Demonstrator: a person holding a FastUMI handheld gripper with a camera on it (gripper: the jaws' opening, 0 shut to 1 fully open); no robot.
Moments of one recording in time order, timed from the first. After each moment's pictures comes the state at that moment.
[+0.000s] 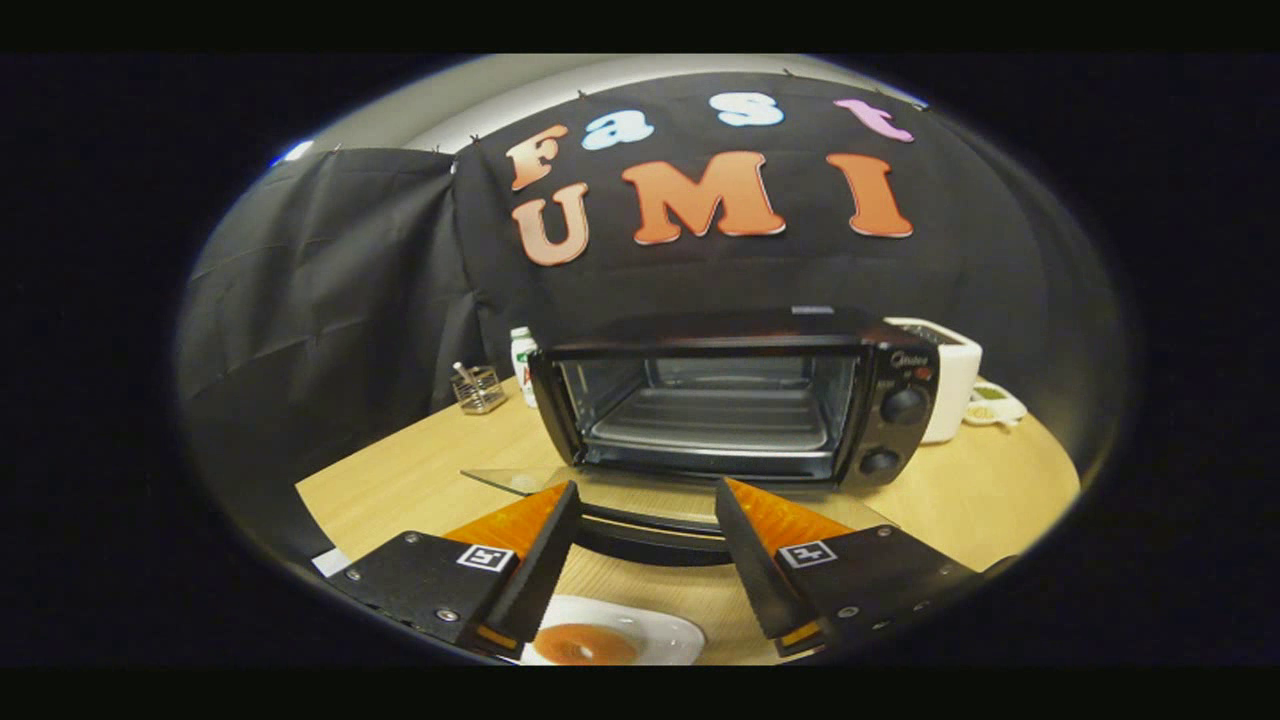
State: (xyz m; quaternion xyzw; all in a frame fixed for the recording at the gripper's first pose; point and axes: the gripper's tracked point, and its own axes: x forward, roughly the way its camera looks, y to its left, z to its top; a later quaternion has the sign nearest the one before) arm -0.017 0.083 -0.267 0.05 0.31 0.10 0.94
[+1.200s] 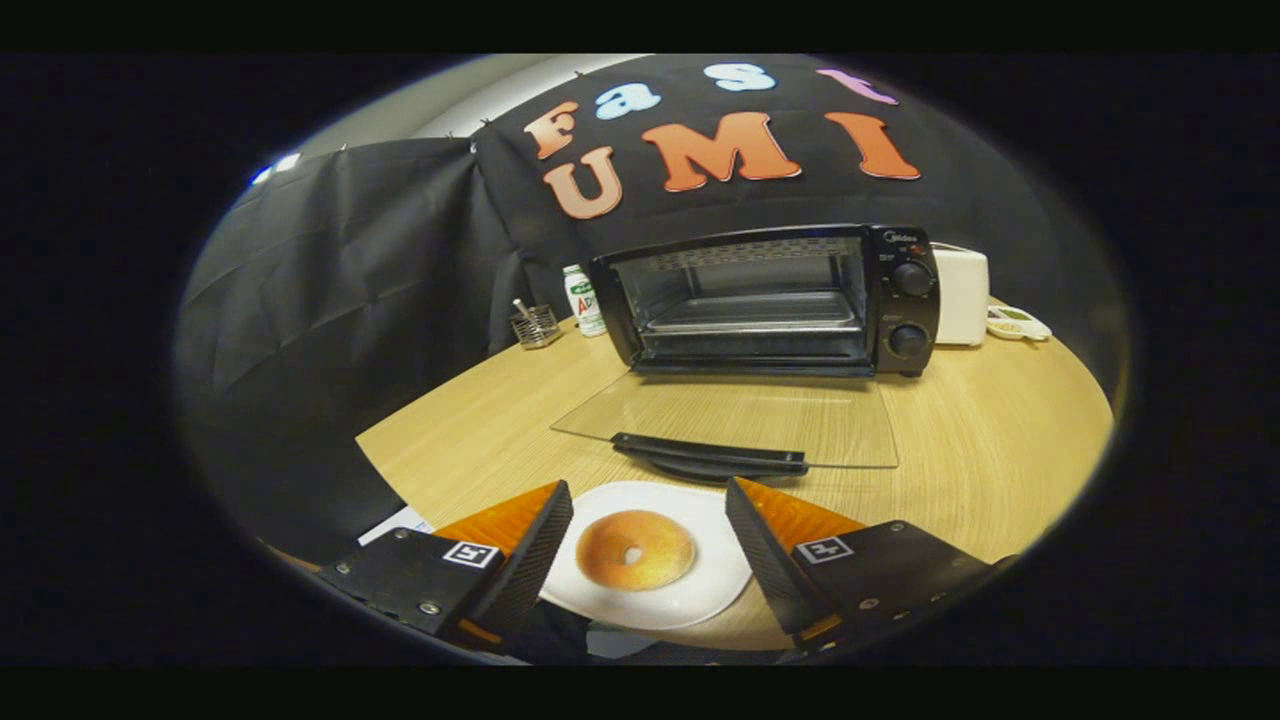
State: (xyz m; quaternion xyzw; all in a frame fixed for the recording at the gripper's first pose) arm -0.134 0.104 -0.294 0.08 0.38 0.17 0.91
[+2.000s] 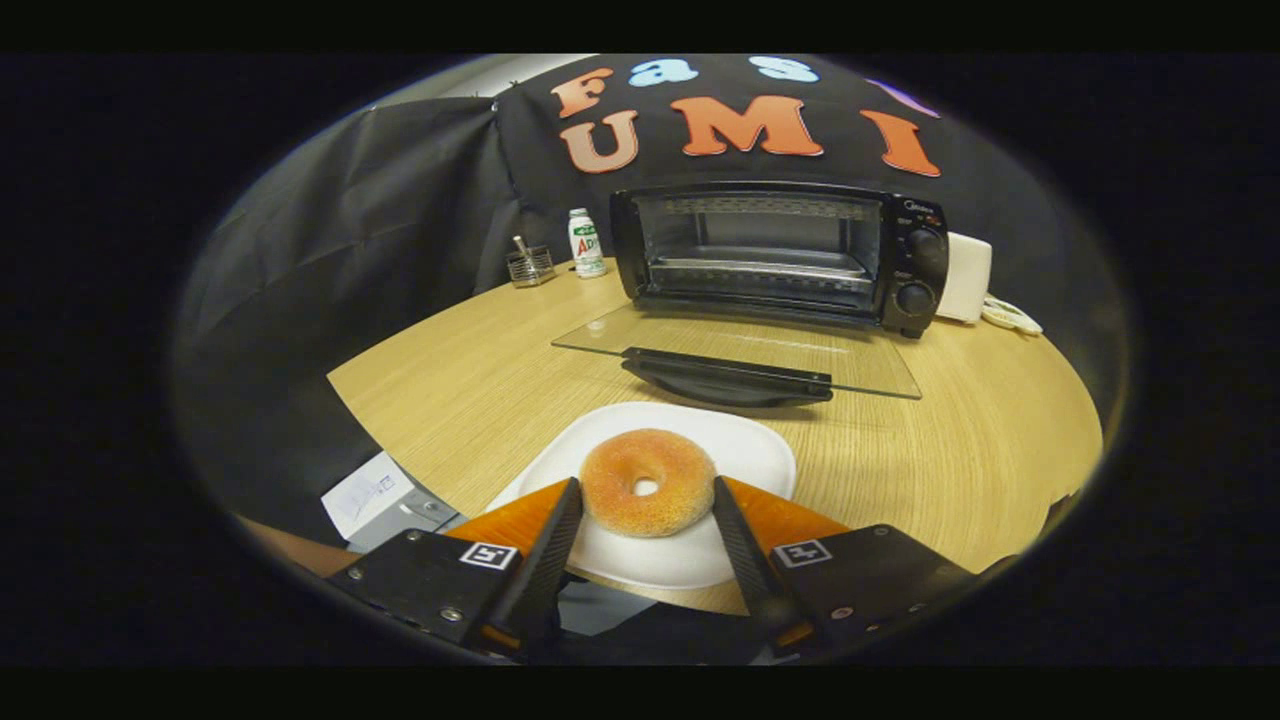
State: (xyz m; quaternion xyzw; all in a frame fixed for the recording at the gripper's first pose) arm -0.176 0.108 -0.333 0.01 0.43 0.16 0.89
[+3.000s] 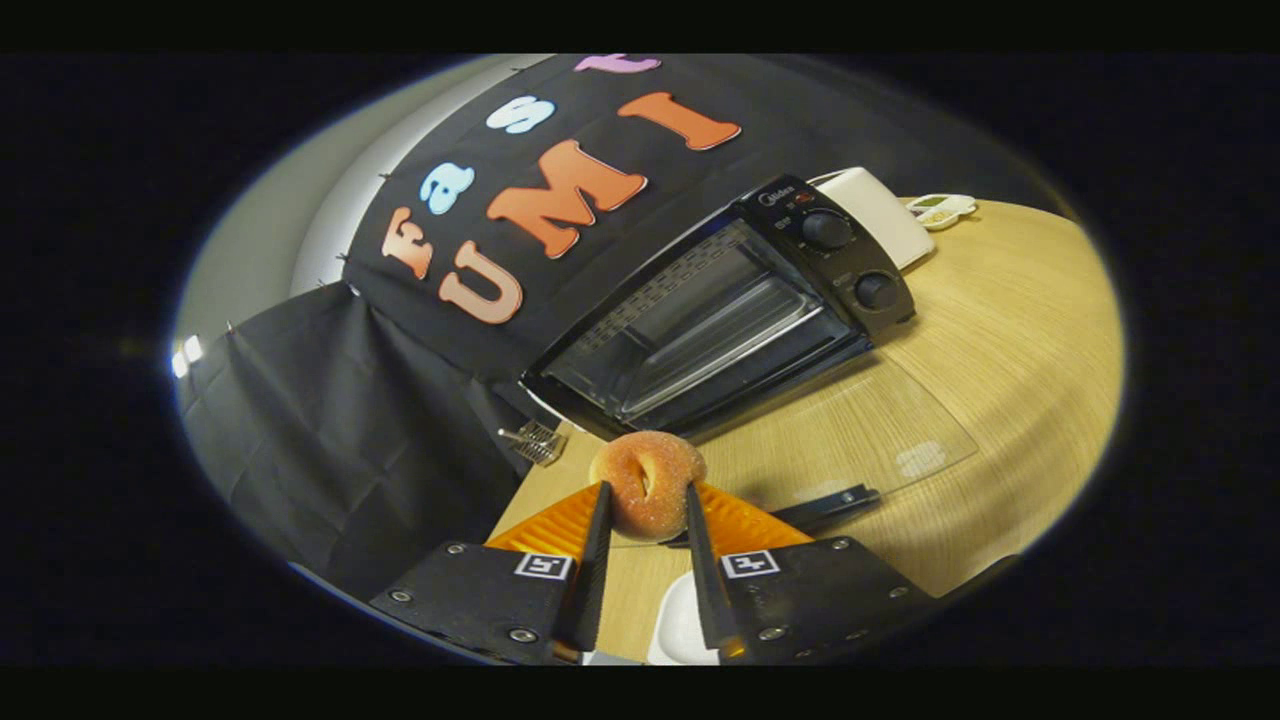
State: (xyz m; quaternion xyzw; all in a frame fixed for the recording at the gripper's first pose) arm -0.037 0.115 -0.271 0.37 0.31 0.04 0.87
